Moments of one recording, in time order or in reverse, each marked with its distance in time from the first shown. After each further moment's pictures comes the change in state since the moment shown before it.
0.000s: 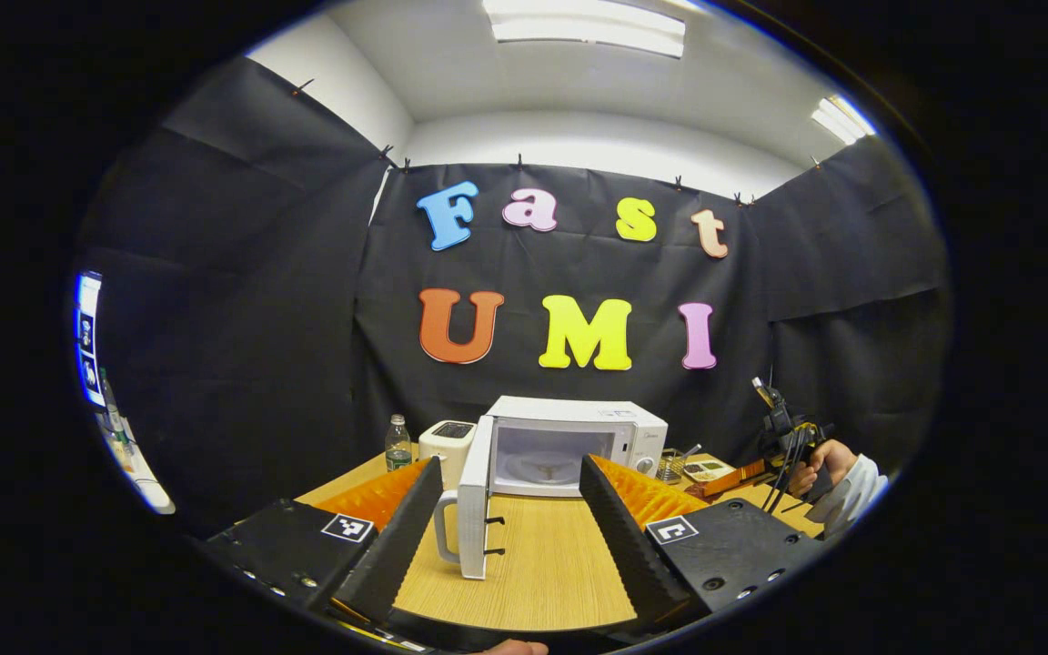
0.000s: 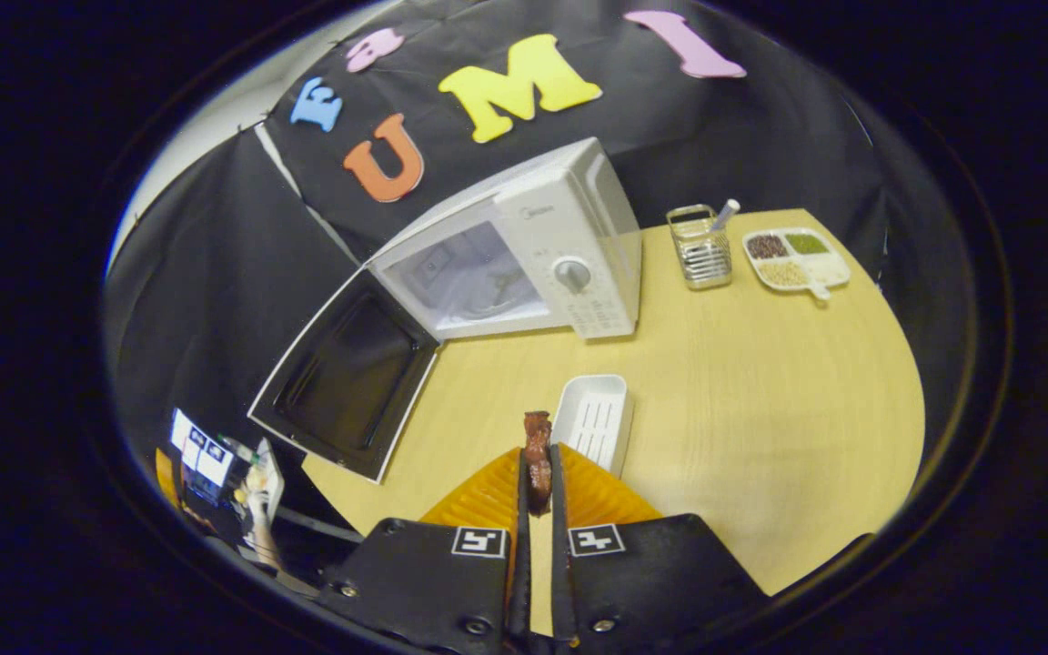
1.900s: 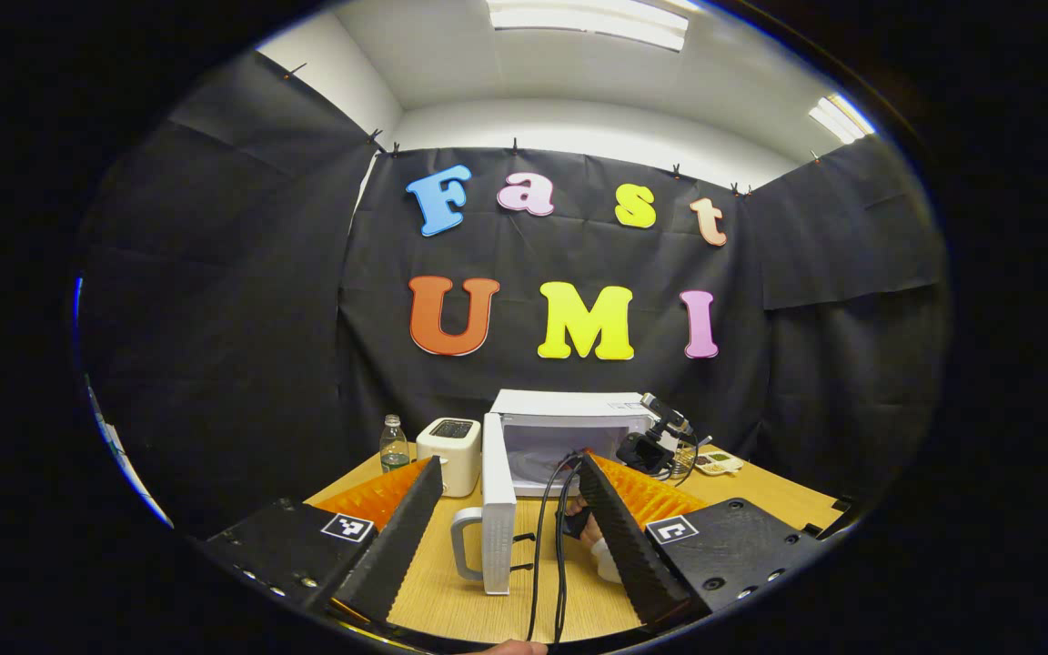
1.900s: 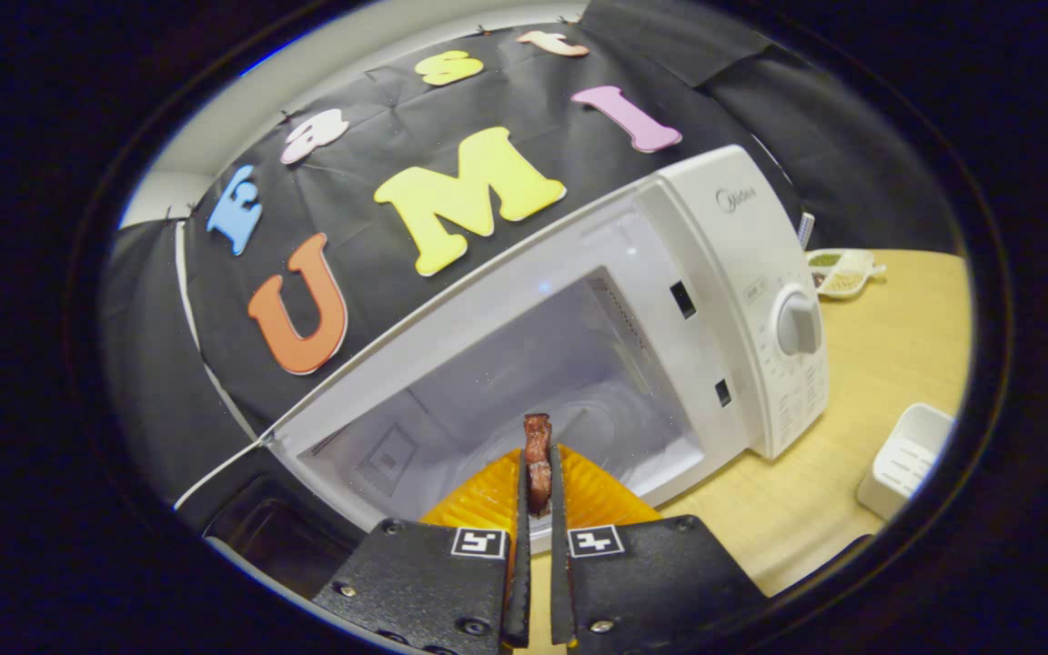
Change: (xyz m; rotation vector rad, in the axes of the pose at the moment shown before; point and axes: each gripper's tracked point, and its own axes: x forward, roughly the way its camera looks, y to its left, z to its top) left arm 0.051 0.044 -0.014 0.002 0.048 -0.057; right arm 0.297 0.083 0.156 0.443 -0.695 -0.303
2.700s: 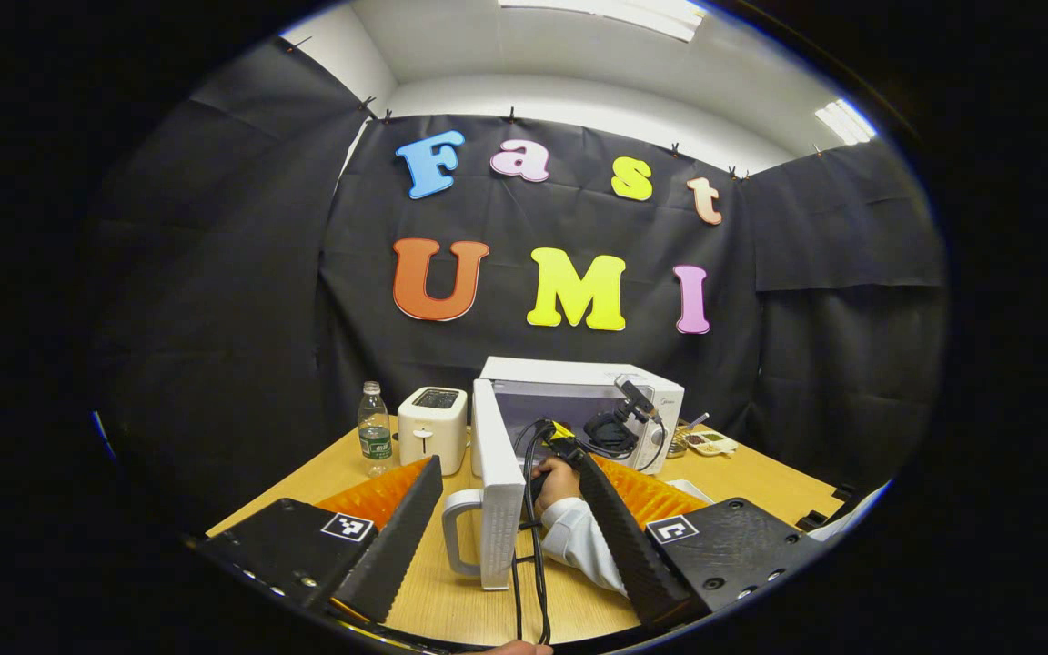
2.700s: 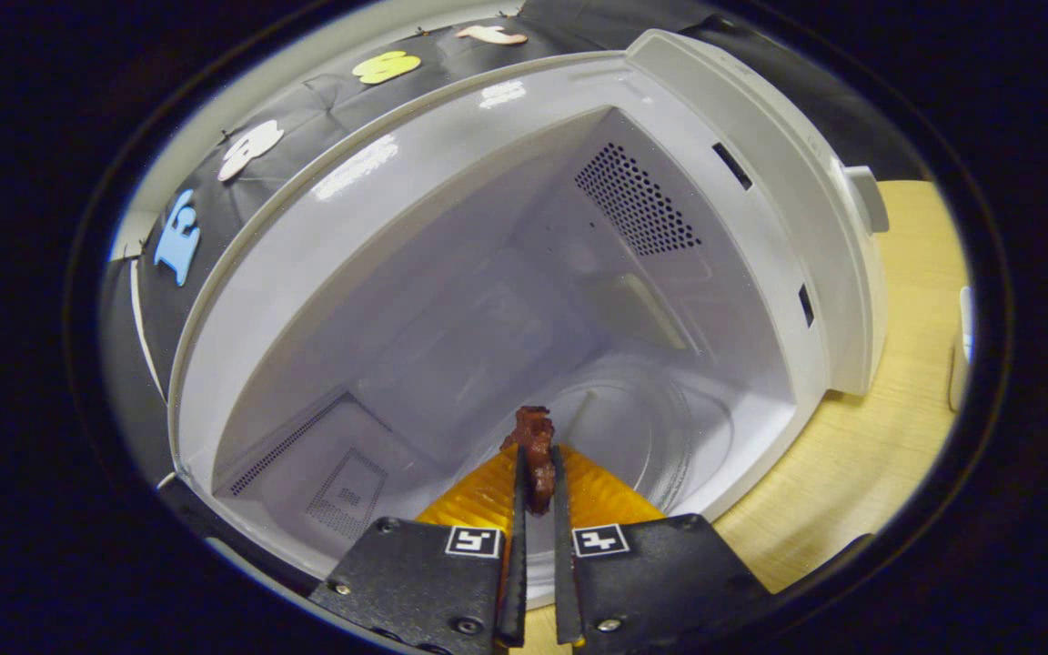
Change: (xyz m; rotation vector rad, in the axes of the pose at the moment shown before) left arm 0.032 0.008 -0.042 -0.023 0.083 -0.063; right arm 0.067 0.005 -0.029 0.074 -0.029 -0.075
